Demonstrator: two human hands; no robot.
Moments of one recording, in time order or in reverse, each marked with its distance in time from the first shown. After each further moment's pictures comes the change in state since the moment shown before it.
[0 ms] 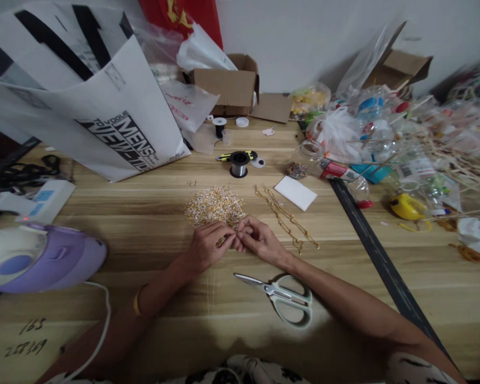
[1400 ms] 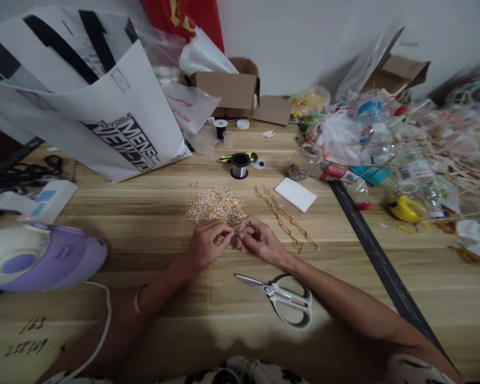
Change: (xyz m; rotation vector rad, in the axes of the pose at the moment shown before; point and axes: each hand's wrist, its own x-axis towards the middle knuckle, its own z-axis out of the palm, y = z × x) left_hand 0.004 0.001 -0.003 -0.037 0.059 -0.042; right_hand 0.000 -0.002 -0.001 -0.020 0.010 -0.005
